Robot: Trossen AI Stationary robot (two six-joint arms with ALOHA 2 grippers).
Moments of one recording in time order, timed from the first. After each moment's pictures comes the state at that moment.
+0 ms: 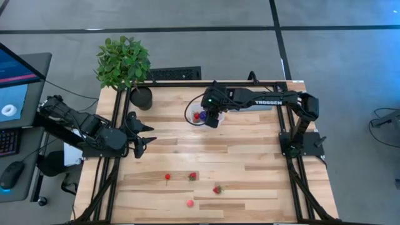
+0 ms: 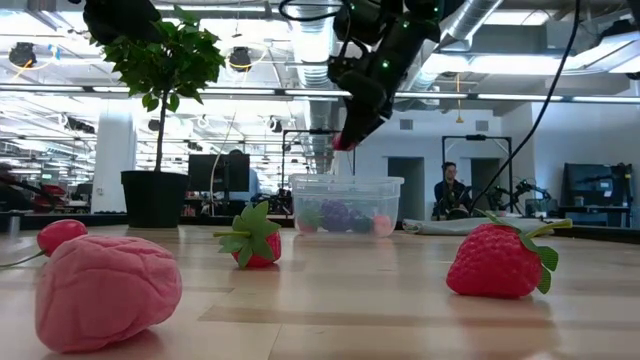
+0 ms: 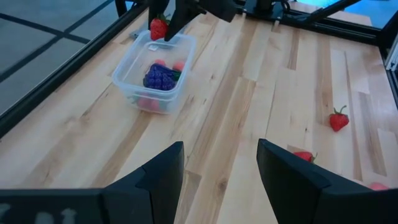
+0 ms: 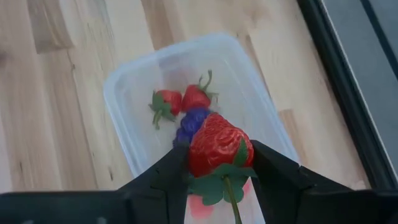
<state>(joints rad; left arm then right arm) -0.47 0.77 0.83 -0.74 -0.62 -0.57 -0.24 1.79 1.43 -0.65 0.13 -0.09</state>
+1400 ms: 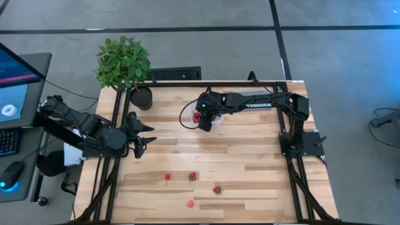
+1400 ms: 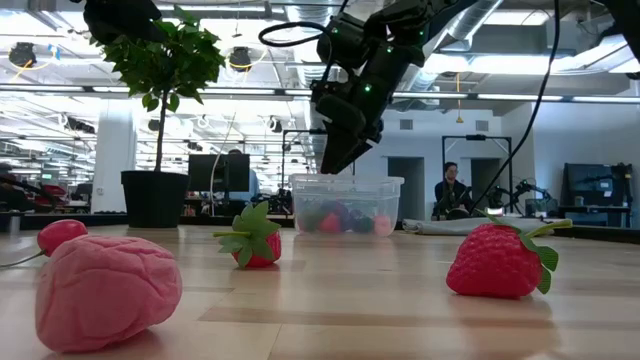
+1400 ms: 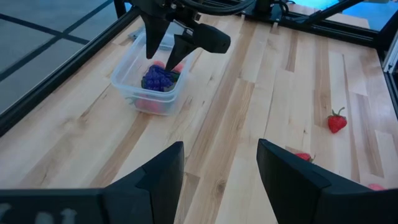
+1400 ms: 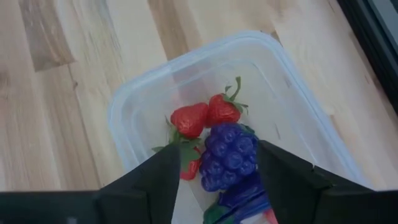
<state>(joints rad) -0.47 0.77 0.83 -0.73 -0.62 -0.57 -0.22 1.90 1.43 -0.54 0.11 0.00</state>
